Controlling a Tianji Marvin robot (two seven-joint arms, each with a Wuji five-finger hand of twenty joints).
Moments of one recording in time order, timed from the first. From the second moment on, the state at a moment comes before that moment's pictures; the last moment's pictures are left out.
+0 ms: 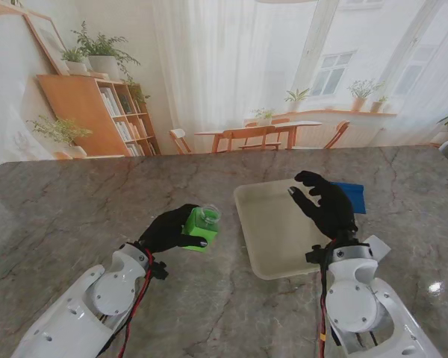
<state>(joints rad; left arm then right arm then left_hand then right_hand) 1.47 -1.16 -1.07 -1.38 0.45 -0.28 0.13 -1.77 -1.20 1.37 -1.83 -0.58 0.00 -0.39 0.98 -0.45 -0.17 -0.10 0.39 0.13 0.68 1.01 0.84 0.14 0.11 1.03 0.77 0.13 0.37 0.67 0.36 0.16 1.05 0.76 0.61 -0.27 0.45 0.01 0.58 0.09 0.35 0.77 0.77 0.21 0.24 0.57 0.67 0.24 0.46 0.53 0.29 0.37 1.05 0.45</state>
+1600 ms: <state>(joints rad) 1.59 -1.16 -1.16 -1.57 0.55 -0.16 0.29 -1.59 -1.00 1.54 -1.43 -1.20 0.04 0.29 0.98 -0.45 -0.18 -0.10 0.39 0.13 0.71 0.95 0.85 0.14 0.11 1.05 0.77 0.13 0.39 0.69 0.35 0.17 1.04 0.78 0.48 -0.33 0.47 0.00 0.15 0.21 0.00 0.66 0.23 0.30 0.08 0.51 0.33 0.29 0.25 0.41 0.08 0.36 0.89 0.42</state>
